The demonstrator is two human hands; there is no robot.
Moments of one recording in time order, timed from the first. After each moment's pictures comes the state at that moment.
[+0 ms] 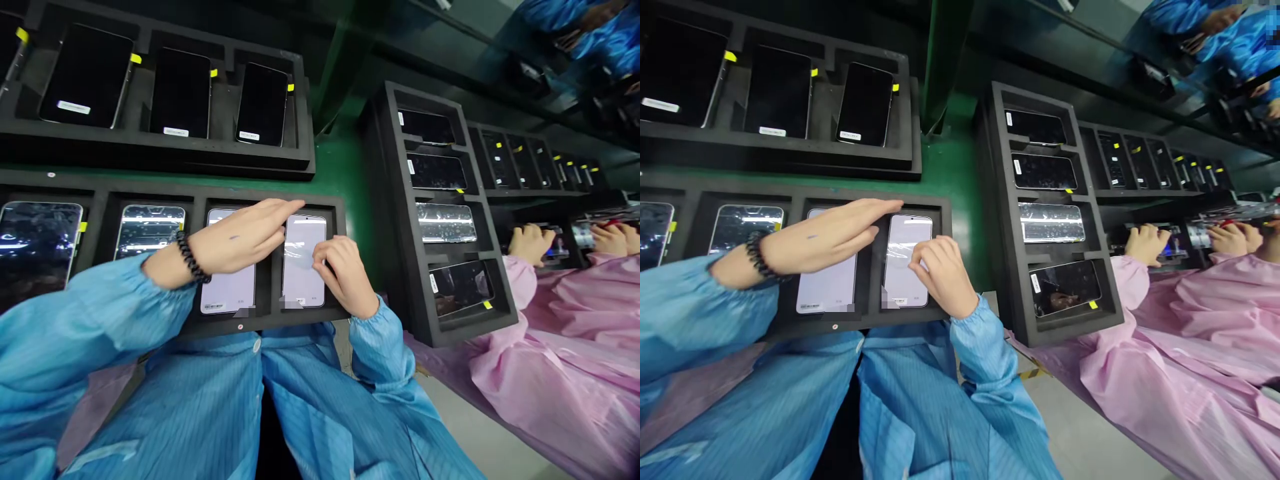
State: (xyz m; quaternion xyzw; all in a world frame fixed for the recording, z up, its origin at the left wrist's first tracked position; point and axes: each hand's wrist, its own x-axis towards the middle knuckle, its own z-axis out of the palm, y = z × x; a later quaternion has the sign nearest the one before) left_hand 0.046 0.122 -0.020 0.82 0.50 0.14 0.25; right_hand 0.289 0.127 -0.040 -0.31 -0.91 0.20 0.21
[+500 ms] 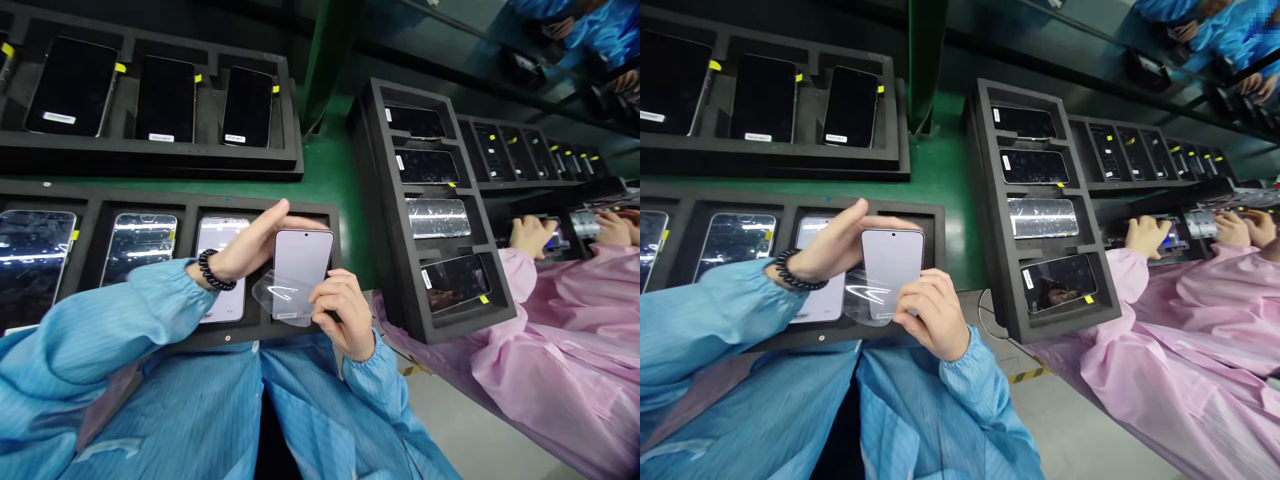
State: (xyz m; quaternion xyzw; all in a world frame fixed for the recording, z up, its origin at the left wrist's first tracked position) left_hand 0.089 0.117 -0.020 0.38 0.42 0.39 0.73; right_hand 0.303 0.071 -0.034 -0.28 -0.84 0.25 0.39
